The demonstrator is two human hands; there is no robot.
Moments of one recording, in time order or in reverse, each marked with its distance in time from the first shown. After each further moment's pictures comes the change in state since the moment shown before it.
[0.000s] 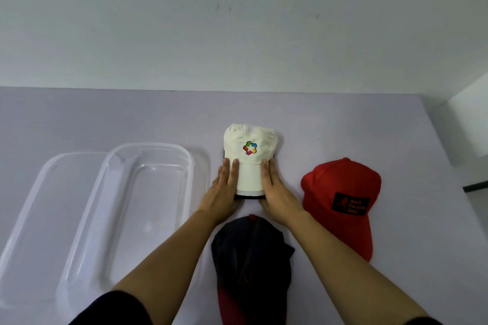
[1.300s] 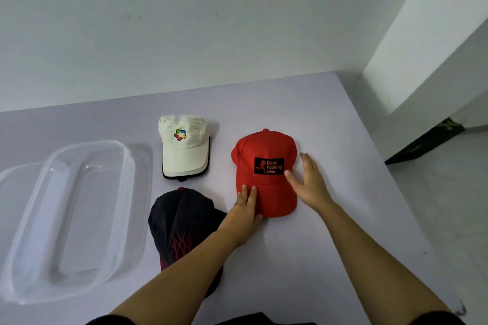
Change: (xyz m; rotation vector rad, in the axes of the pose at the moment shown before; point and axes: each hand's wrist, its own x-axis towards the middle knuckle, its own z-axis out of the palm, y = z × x) left_hand -0.059 0.198 0.091 0.007 -0.305 0.011; right_hand -0.163 0.149 -0.065 0.480 0.406 0.351
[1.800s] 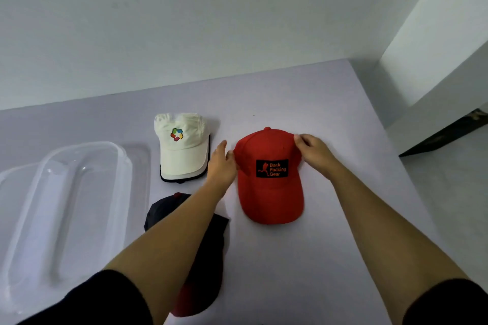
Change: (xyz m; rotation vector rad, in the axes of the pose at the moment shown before) left_hand 0.079 -0.020 -0.080 -0.768 0.472 -0.278; right_hand 0.090 -0.008 -0.019 0.140 -0.130 0.094
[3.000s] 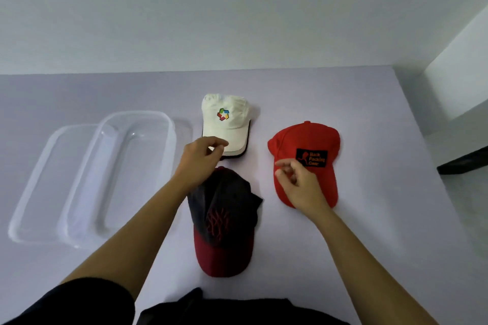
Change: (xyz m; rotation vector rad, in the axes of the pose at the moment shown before) left_hand -0.080 -0.017 -0.143 0.224 0.123 0.199; right_hand -0.123 -0.045 0.110 0.047 -0.024 -0.272
